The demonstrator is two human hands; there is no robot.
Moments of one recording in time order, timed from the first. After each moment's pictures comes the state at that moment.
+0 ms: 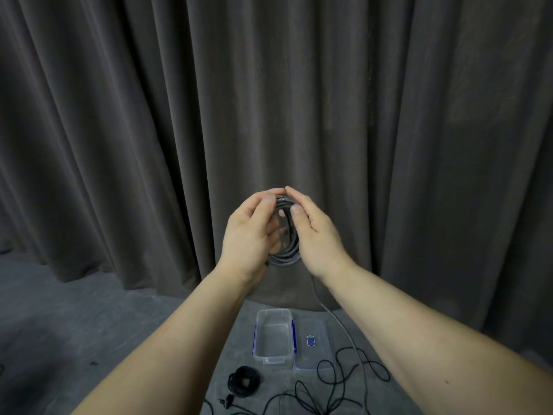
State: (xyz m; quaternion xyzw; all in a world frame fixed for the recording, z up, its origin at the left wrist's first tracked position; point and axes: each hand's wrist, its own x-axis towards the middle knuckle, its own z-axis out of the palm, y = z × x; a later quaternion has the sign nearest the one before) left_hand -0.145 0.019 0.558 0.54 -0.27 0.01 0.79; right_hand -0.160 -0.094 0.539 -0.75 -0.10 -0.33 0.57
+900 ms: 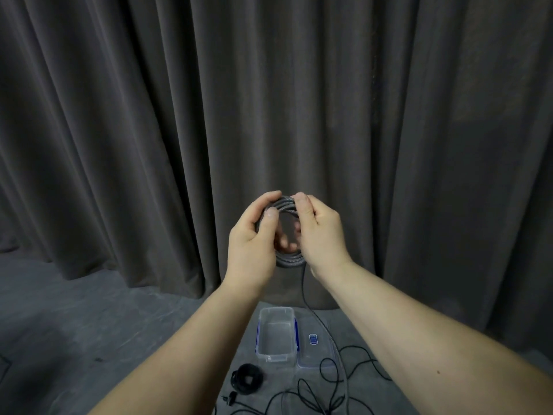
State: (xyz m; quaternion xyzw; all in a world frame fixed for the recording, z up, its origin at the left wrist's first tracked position) left_hand -0.152 0.019 0.539 0.57 -0.26 0.11 0.77; right_hand -0.142 -0.085 0.534 -0.67 -0.04 -0.39 0.63
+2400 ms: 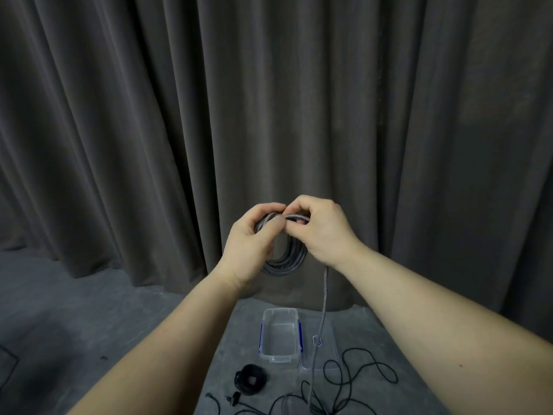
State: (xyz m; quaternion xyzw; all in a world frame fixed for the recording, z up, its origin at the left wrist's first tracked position) left_hand -0.127 0.041 0.538 0.62 -0.30 0.03 0.72; right_hand -0.152 -0.097 0.555 -0.83 -0.08 -0.33 0.43
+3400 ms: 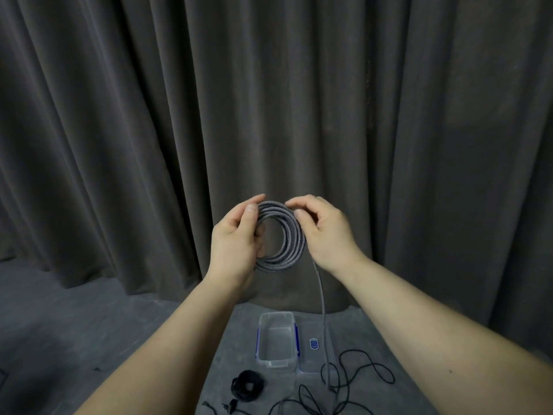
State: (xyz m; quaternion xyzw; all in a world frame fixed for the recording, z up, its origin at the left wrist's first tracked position) left_hand -0.130 0.031 0.547 0.56 -0.24 0.07 0.79; right_hand -0.152 -0.115 0.541 -0.79 -0.11 -0.43 0.42
